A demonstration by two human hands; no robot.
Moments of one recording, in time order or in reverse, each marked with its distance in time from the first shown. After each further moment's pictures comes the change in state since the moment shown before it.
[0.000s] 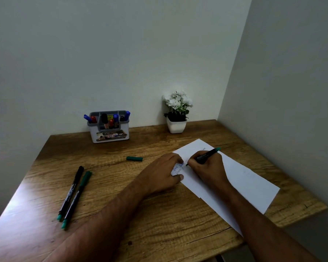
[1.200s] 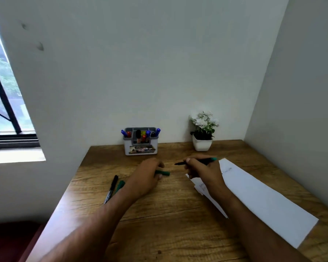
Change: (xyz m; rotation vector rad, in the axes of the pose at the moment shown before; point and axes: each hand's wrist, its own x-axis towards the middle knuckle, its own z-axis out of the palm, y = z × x) left_hand -0.056 -0.066 -0.076 0.145 0.197 -0.263; right_hand 0.005 -0.074 0.058 0.581 -0.204 0.108
